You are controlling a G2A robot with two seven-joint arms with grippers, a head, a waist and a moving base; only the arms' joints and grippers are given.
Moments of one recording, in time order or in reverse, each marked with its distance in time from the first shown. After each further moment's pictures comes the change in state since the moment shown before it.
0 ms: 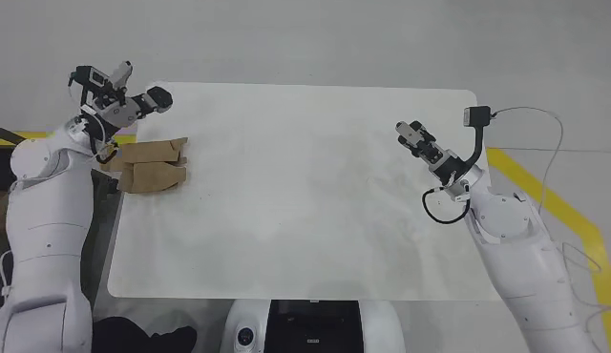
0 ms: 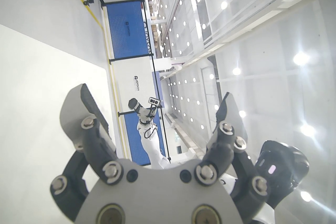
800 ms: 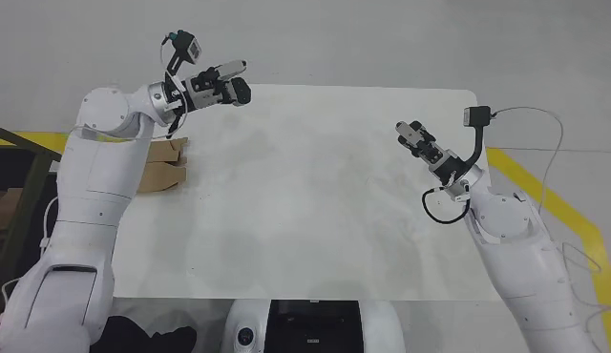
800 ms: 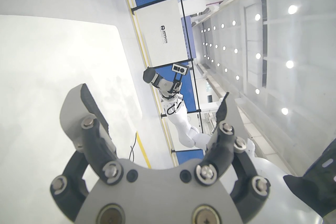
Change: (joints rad) left arm -0.211 -0.070 0.363 -0.160 0.203 0.066 0.026; right arm 0.000 0.000 0.000 0.000 0.000 0.000 0.000
